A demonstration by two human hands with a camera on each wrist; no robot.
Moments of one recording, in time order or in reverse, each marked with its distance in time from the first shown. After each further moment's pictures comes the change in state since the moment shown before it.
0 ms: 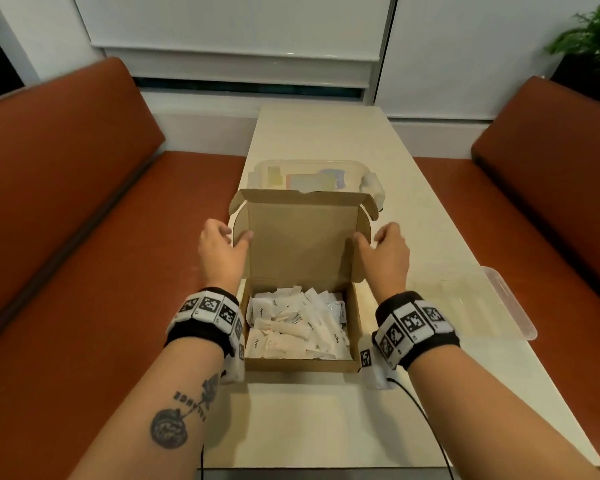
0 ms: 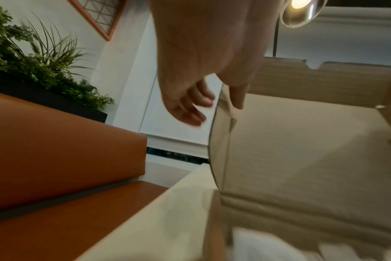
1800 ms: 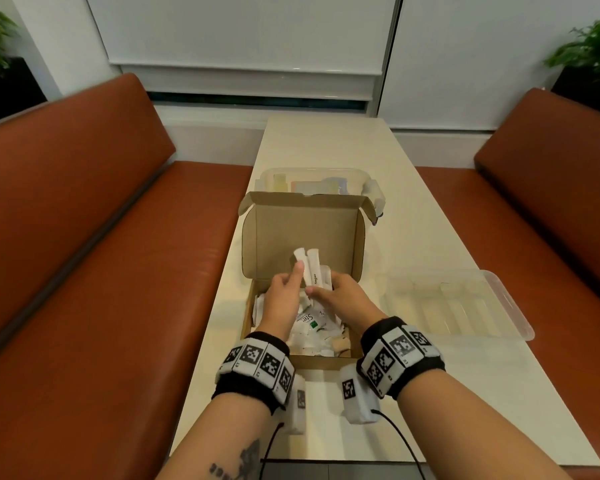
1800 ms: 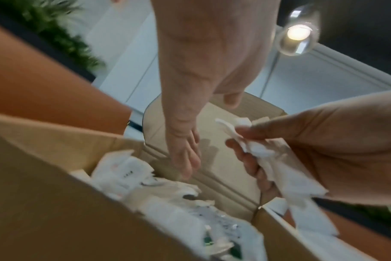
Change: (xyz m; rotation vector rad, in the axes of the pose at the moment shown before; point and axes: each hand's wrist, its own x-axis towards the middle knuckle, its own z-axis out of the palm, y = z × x) left_hand -0.096 0.034 0.021 -0.413 -0.521 -0.405; right_hand -0.062 -0.009 0.006 0.124 -0.772 0.016
